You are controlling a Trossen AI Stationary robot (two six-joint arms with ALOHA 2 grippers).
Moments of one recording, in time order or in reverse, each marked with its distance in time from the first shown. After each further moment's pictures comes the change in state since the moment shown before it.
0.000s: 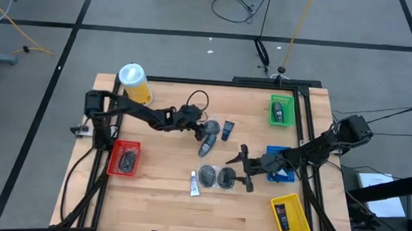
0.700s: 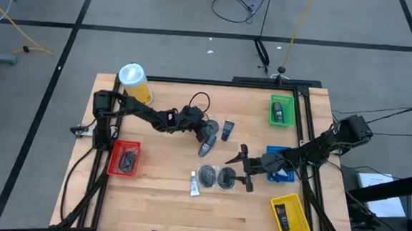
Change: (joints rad) left arm 0.013 0.078 0.000 0.085 0.017 0.076; right arm -0.004 0.000 0.000 0.012 0.000 0.017
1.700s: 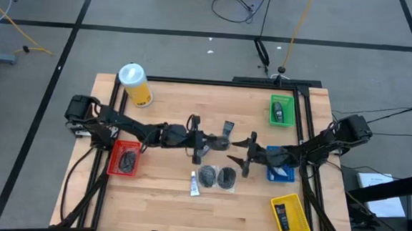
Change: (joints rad) left arm -0.321 -0.259 0.000 0.167 -0.063 0.616; right arm -0.068 0.000 -0.089 0.214 0.258 0.096
